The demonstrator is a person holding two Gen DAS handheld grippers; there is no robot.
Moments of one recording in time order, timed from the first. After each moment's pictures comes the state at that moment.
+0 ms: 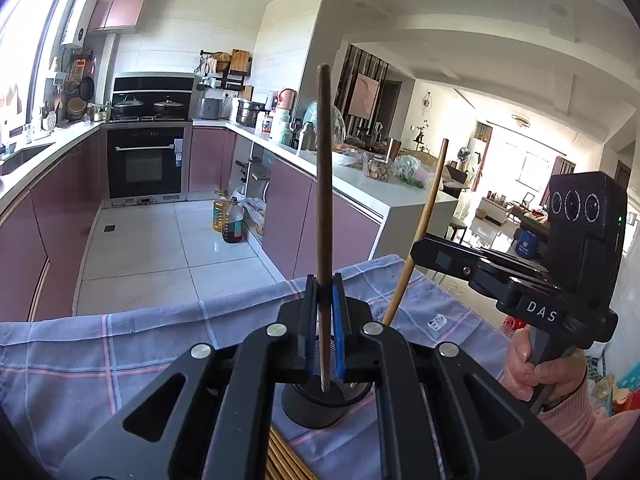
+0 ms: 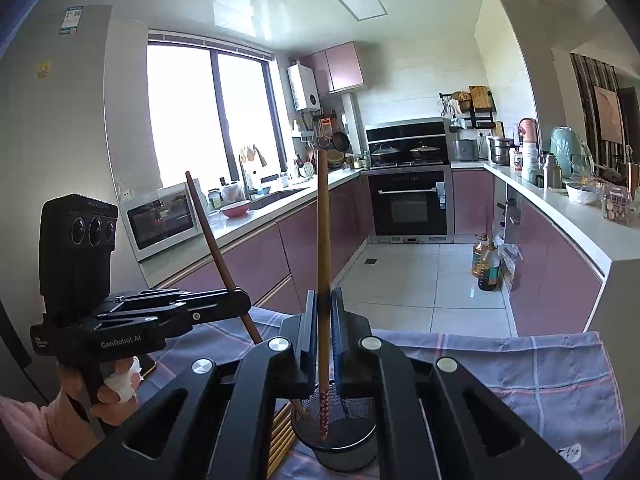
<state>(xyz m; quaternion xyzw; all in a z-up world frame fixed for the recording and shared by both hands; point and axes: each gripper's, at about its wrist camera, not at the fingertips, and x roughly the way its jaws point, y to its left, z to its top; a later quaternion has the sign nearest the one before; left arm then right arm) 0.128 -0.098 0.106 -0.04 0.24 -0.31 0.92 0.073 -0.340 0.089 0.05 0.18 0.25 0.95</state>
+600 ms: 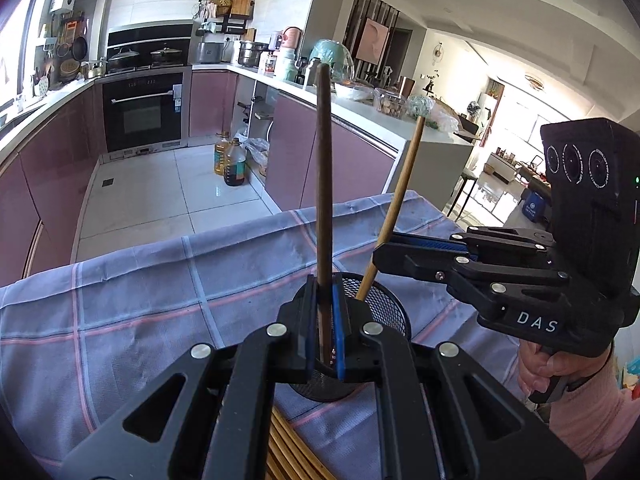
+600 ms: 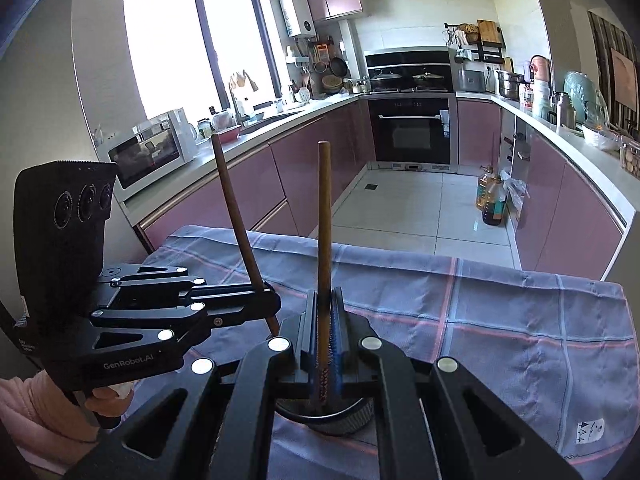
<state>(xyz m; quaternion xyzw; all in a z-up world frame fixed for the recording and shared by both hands) 0.174 -0.128 0.014 -0.01 0.33 -0.30 0.89 0.115 -0.313 0.026 0.02 0.31 0.26 0.91</state>
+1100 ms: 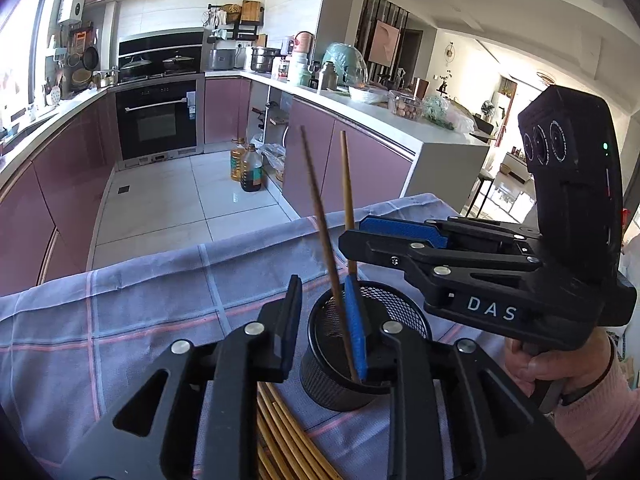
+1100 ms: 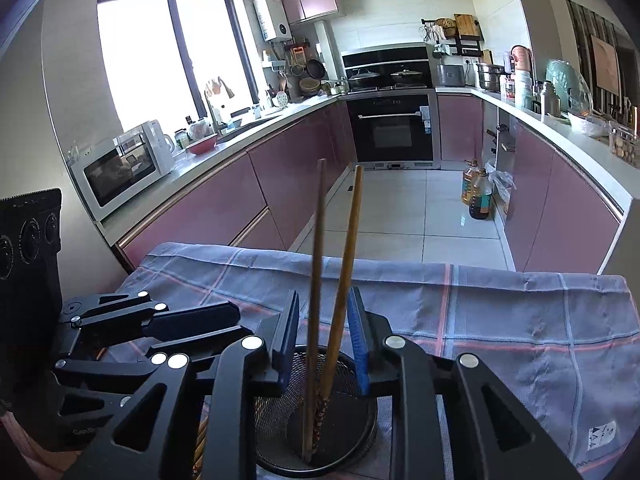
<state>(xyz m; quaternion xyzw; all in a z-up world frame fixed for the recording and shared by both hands) 0.179 -0.123 0.009 0.01 0.32 -0.27 0.91 0.142 -0.305 0.018 0.04 0.31 0.22 0.92</state>
